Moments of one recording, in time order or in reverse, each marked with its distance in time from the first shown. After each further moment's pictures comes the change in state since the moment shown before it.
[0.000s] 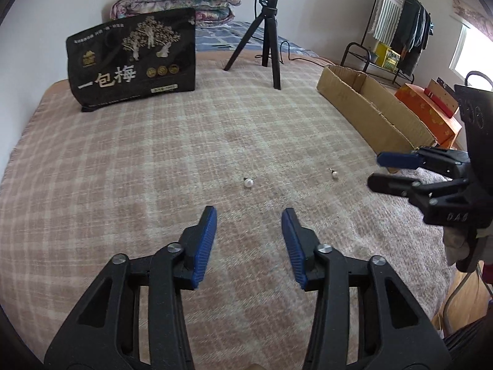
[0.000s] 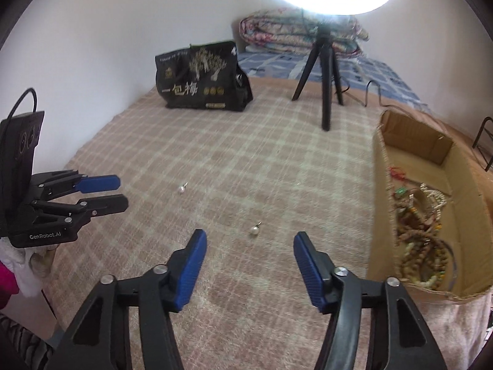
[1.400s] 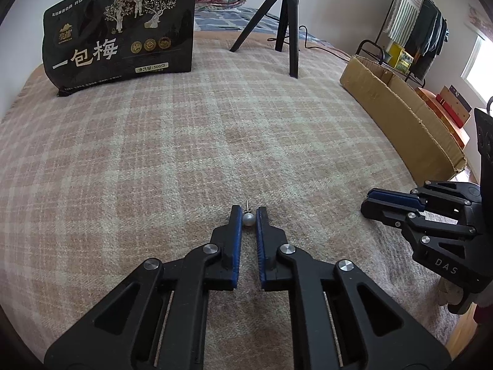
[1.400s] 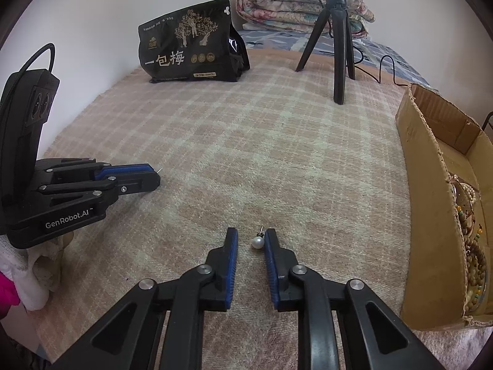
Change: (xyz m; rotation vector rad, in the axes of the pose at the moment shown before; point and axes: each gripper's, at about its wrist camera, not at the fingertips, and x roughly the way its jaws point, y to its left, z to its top) left arm 0.070 0.007 0.021 -0.069 0.047 0.008; right arm 0.052 -0.005 0.001 -0.002 0.056 -0.030
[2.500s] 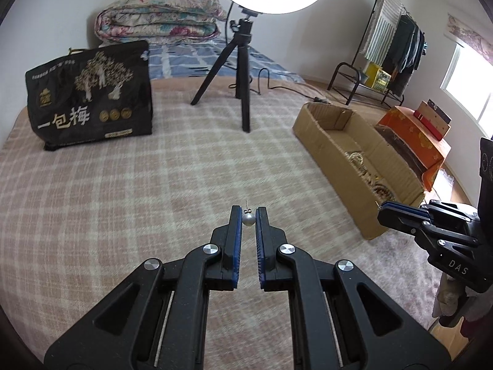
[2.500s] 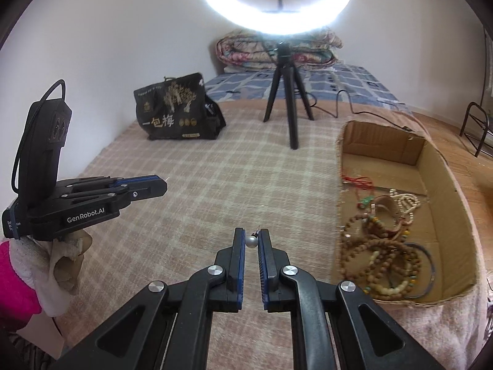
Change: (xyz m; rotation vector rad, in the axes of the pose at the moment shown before) left arm -0.045 -0.054 0.050 0.030 -0.120 -0.088; right arm -0.099 -0.044 0.001 0.110 -0.183 -0.027
